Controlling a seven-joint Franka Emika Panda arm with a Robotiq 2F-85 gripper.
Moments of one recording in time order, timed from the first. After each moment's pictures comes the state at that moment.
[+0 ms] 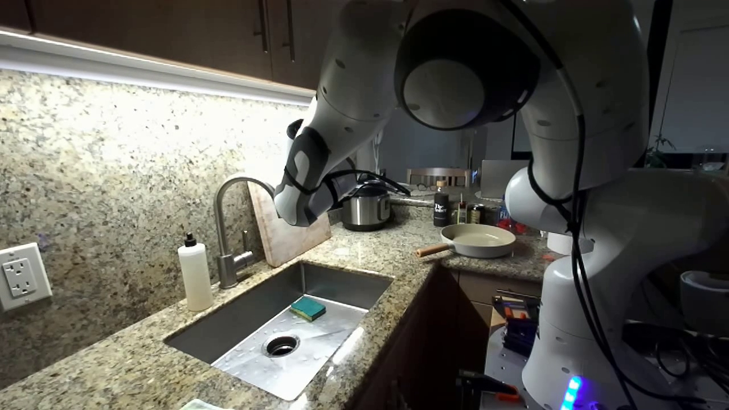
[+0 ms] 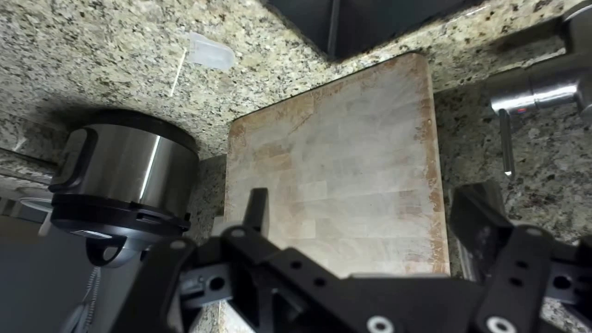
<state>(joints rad) -2.00 -0.79 1.84 -2.22 0.42 3.03 0.48</state>
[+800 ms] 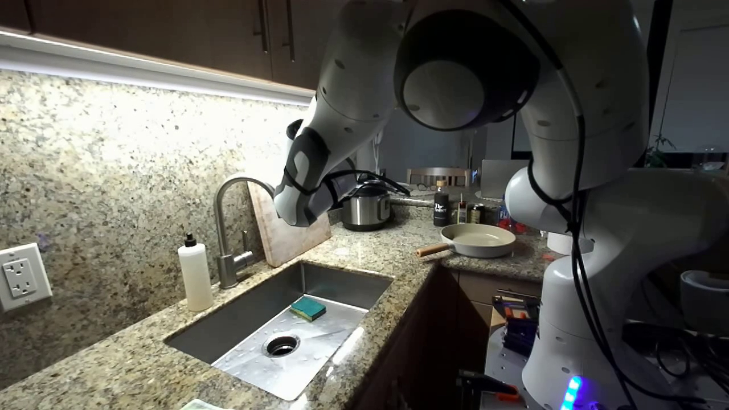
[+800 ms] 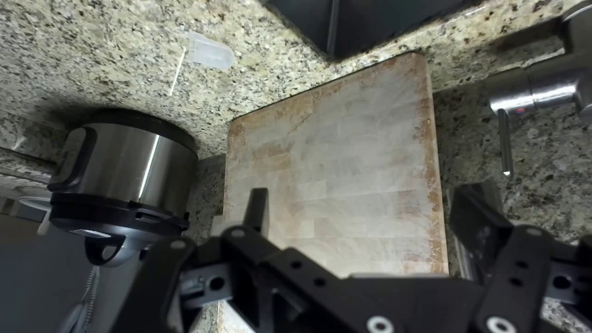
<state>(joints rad) -2.00 -0.79 1.84 -2.22 0.42 3.03 0.48</state>
